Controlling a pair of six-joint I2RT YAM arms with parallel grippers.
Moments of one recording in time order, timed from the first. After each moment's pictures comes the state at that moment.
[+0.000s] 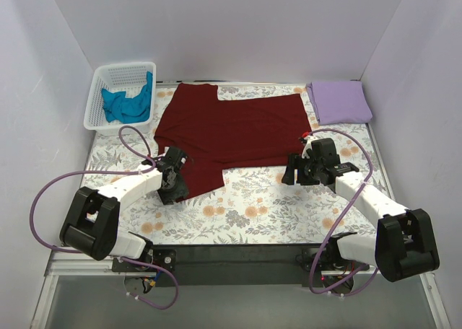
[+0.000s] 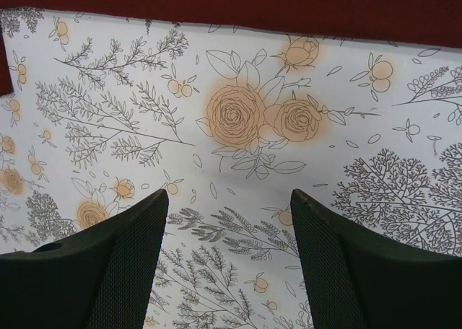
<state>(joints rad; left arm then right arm) -0.43 1.39 0.73 -0.69 -0.19 -0.89 0.29 1.20 0.64 -0.35 -0.26 0.26</state>
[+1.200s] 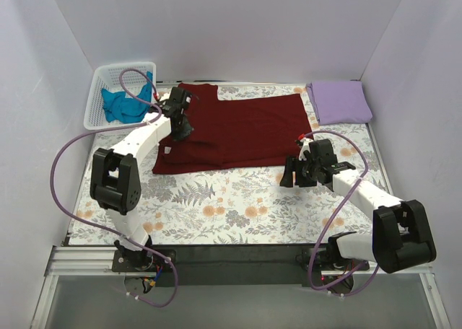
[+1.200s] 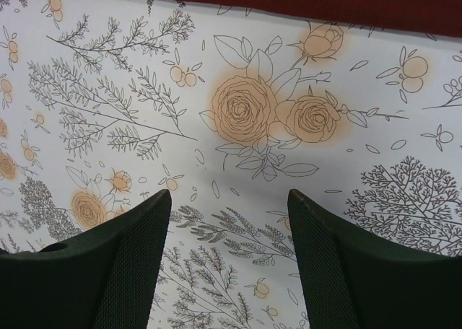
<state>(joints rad) -0.35 1.75 1.40 -0.71 -0.29 -0.75 0.29 1.26 0.63 -0.32 -0.31 0.23</state>
